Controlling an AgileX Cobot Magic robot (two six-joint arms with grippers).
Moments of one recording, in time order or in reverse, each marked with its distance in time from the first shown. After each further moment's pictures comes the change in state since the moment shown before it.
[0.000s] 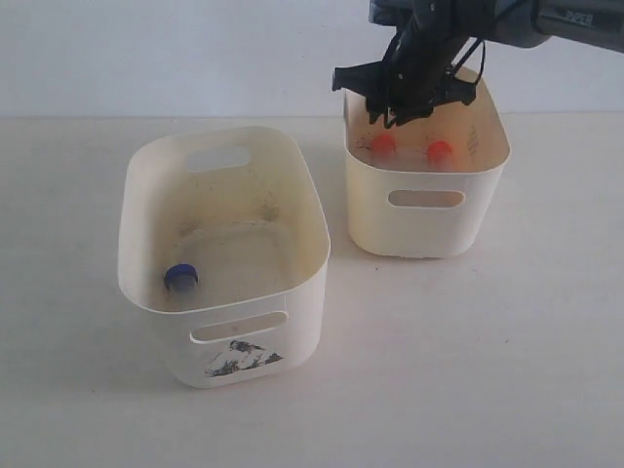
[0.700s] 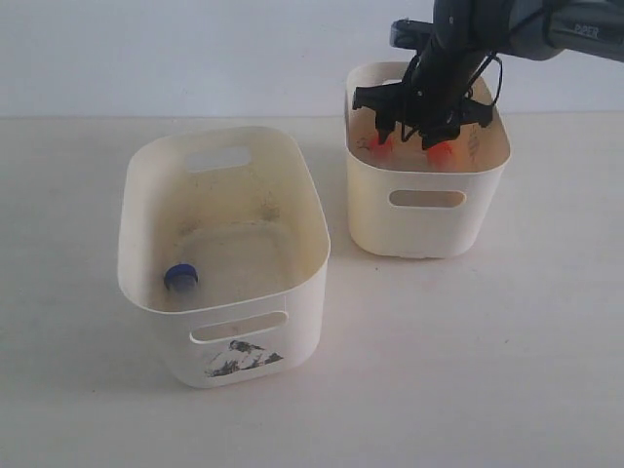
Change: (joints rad) left arm 0.000 0.000 0.000 0.000 0.000 0.000; right arm -0.057 0.043 0.001 0.067 0.052 -0.045
